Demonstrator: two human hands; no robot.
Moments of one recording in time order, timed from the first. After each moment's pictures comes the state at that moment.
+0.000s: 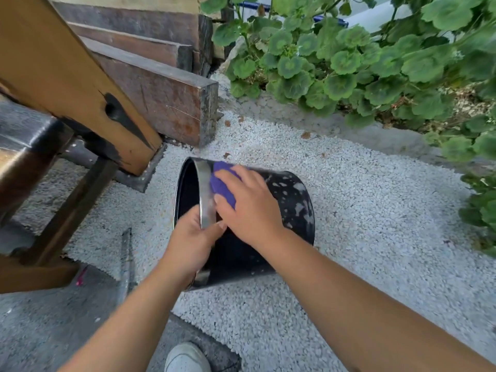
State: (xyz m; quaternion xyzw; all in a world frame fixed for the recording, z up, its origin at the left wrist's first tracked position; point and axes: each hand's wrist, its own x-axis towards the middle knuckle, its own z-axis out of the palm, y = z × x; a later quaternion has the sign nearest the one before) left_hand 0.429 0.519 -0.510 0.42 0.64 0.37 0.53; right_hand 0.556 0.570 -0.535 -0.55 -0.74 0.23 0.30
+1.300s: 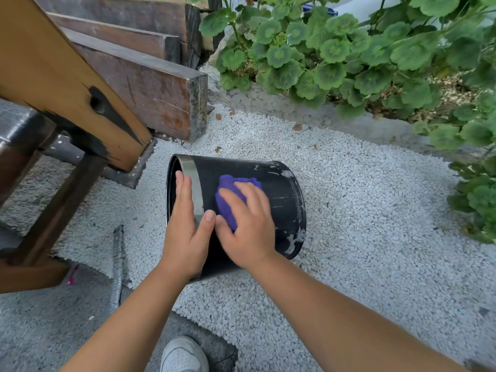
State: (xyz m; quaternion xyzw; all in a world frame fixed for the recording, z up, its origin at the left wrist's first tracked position) left_hand 0.420 0.513 -0.547 0.66 0.62 0.34 0.27; right_hand 0.553 0.528 -0.584 -0.57 -0.69 0.18 0.42
